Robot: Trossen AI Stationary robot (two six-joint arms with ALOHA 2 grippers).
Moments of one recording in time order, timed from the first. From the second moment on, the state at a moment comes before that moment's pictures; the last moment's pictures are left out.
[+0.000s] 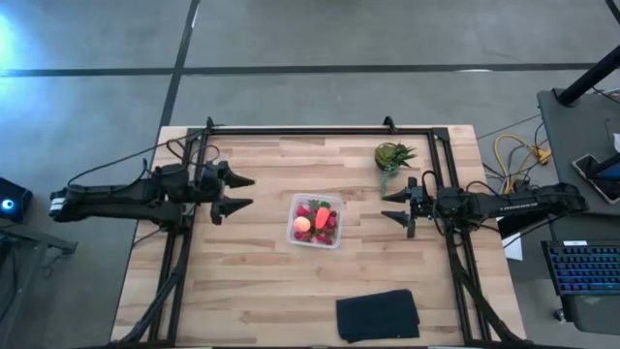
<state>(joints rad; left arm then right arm) 0.09 0.47 0.43 0.00 0.03 -0.36 0.02 0.40 0.01 0.17 0.16 0.23</state>
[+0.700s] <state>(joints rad) 0.09 0.18 0.02 0.28 0.02 -0.47 0.02 0.40 0.01 0.17 0.16 0.23</state>
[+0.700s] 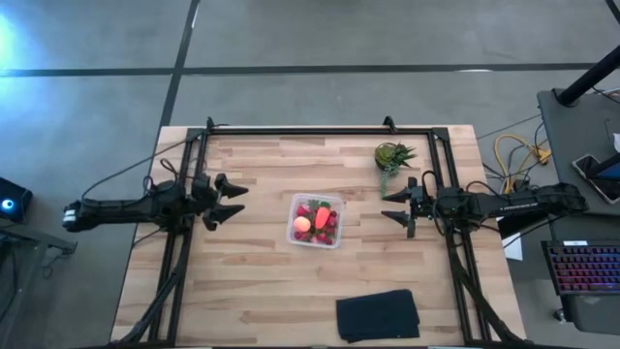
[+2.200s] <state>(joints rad) 0.09 0.23 0.01 0.03 -0.01 -0.46 0.02 0.40 0.01 0.17 0.16 0.23</state>
